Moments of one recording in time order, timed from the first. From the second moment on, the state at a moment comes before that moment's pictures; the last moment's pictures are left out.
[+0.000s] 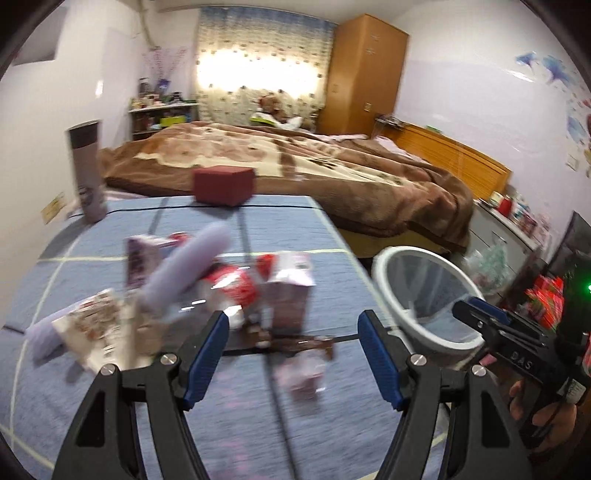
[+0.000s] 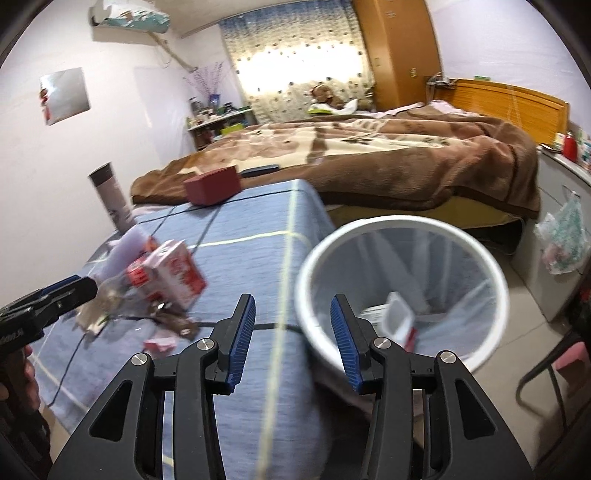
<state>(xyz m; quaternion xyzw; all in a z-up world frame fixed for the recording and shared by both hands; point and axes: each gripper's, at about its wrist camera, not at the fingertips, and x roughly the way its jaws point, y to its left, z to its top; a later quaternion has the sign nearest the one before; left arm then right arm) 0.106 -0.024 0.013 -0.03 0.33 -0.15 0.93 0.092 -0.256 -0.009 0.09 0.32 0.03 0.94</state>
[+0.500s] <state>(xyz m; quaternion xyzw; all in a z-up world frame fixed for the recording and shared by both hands) 0.093 0.079 -0.009 -0.05 0.33 -0.05 0.94 0.105 -0.172 -0.030 0.06 0.36 0.12 0.92</state>
